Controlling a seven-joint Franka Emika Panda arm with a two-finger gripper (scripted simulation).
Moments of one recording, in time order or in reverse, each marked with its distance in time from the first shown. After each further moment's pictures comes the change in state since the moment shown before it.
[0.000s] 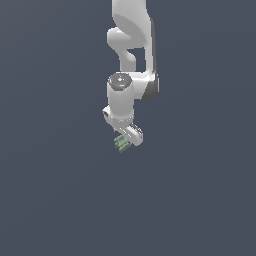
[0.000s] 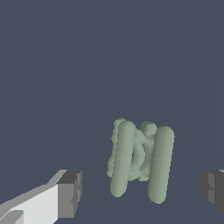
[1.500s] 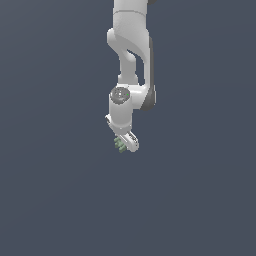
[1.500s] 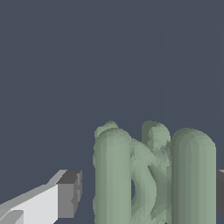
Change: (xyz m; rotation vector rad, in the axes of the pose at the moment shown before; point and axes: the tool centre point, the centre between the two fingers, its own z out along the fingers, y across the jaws) arm -0.003 0.010 0.057 -0.001 0.008 0.141
